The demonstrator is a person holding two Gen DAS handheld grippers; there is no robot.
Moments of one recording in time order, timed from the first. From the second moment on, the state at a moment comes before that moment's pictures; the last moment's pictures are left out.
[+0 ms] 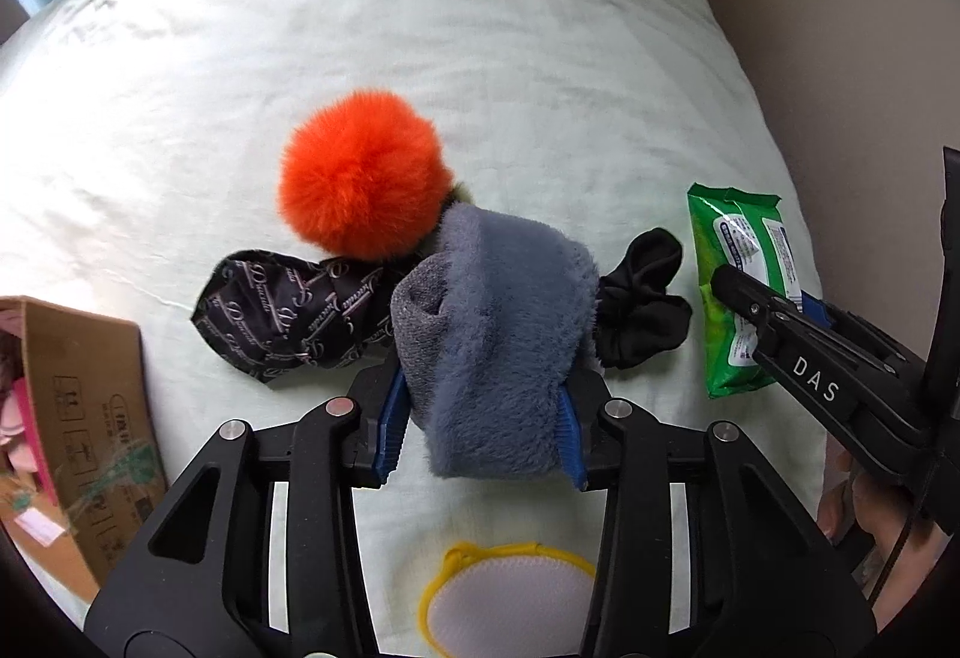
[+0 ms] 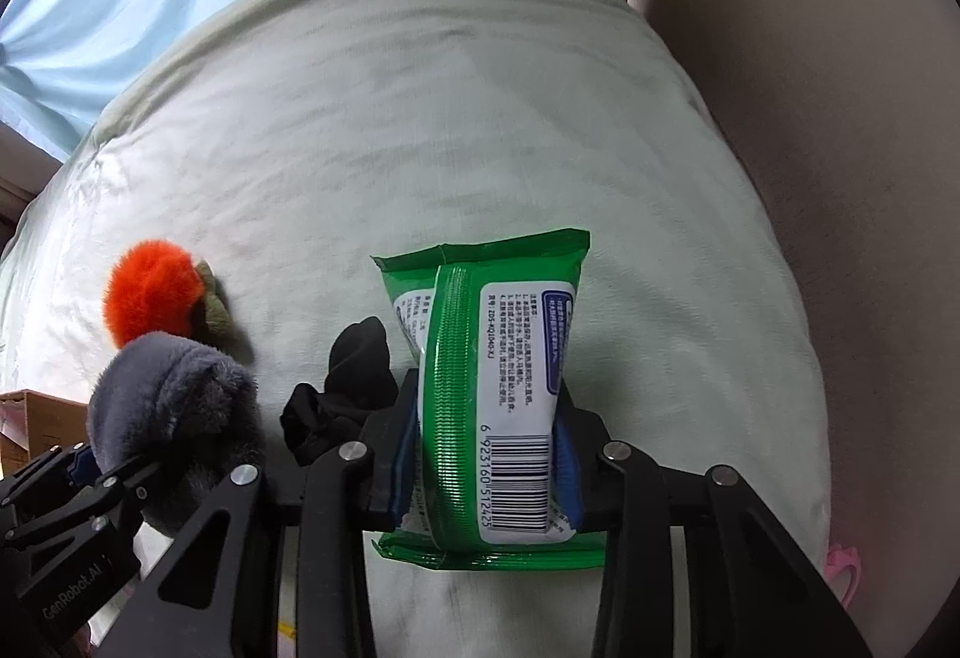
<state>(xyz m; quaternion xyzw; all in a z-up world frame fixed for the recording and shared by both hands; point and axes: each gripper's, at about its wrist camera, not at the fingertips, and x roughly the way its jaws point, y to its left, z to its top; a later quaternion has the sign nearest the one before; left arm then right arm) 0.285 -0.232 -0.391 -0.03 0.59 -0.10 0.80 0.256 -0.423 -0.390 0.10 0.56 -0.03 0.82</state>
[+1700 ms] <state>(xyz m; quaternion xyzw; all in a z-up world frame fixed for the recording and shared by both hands) 0.166 0.189 -0.176 -0.08 0.52 -0.01 0.85 0.151 -0.065 -0.159 0.13 0.50 0.10 0.85</state>
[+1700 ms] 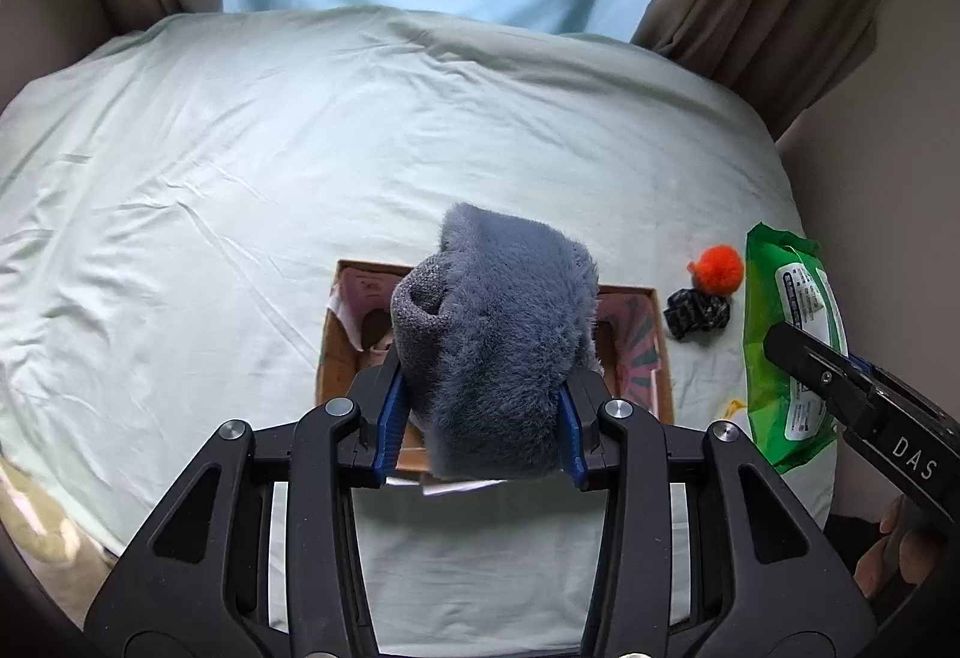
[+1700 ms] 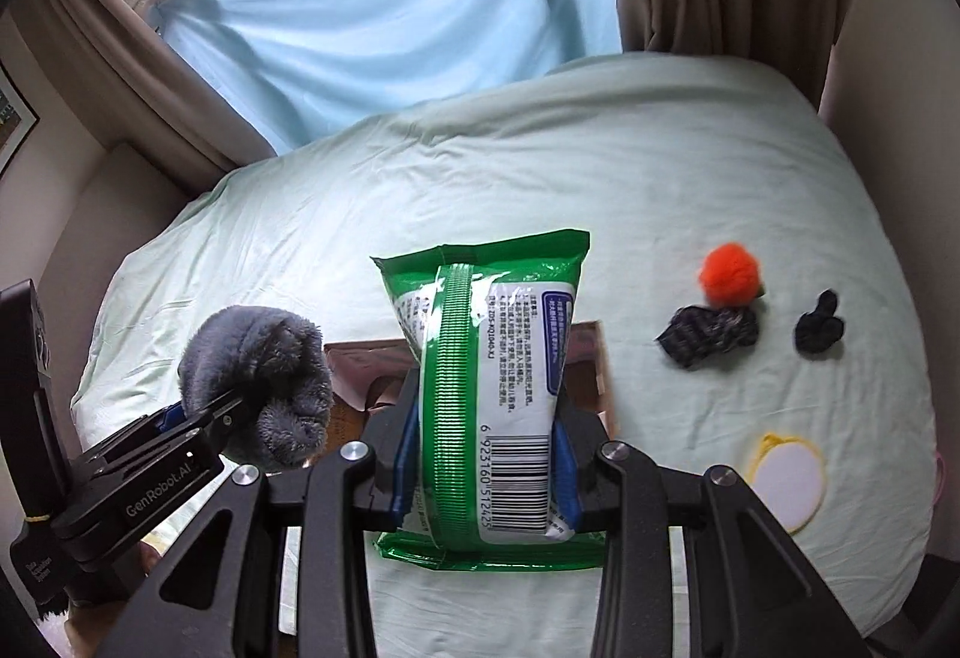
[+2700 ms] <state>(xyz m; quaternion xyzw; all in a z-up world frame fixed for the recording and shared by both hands) 0.218 0.201 -0.361 0.03 0.66 -0.03 0.75 0.246 0.031 -0.352 0.13 0.69 0.15 0.70</state>
